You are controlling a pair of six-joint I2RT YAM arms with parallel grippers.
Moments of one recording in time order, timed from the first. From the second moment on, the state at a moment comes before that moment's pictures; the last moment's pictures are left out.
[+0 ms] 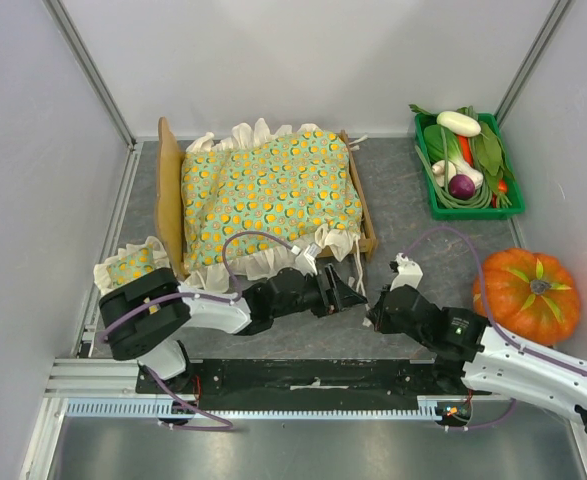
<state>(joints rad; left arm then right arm) -1.10 1.56 0.56 0.71 0.09 -1.21 1.04 0.65 0.43 -0.59 0.36 0.91</state>
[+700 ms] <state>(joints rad) -1.12 1.73 0.57 0.89 0.07 -1.37 1.04 0.54 0.37 -0.57 0.38 0.95</state>
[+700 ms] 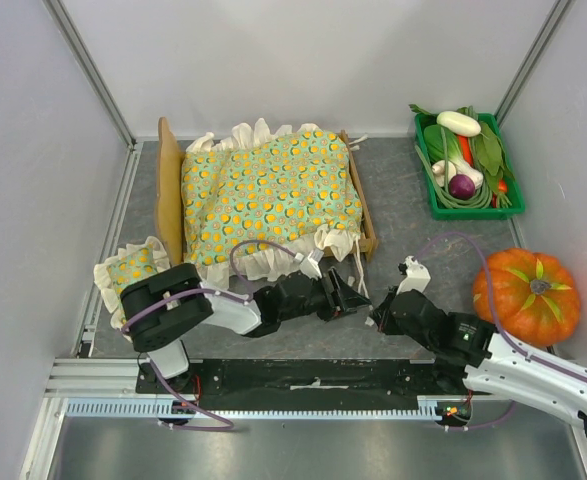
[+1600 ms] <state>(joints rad) -1.06 1.65 0.74 0.40 -0.03 -1.07 1.04 0.56 0.40 -0.58 0.42 0.90</state>
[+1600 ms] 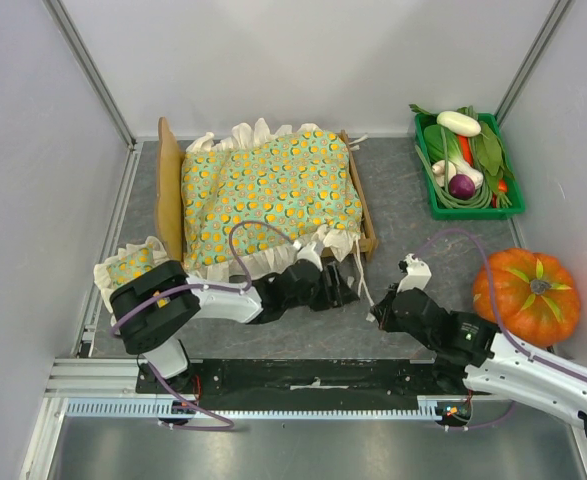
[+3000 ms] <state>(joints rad) -1.12 1.82 0.64 0.92 0.08 -1.50 1.04 0.48 0.36 -0.49 0.33 0.84</state>
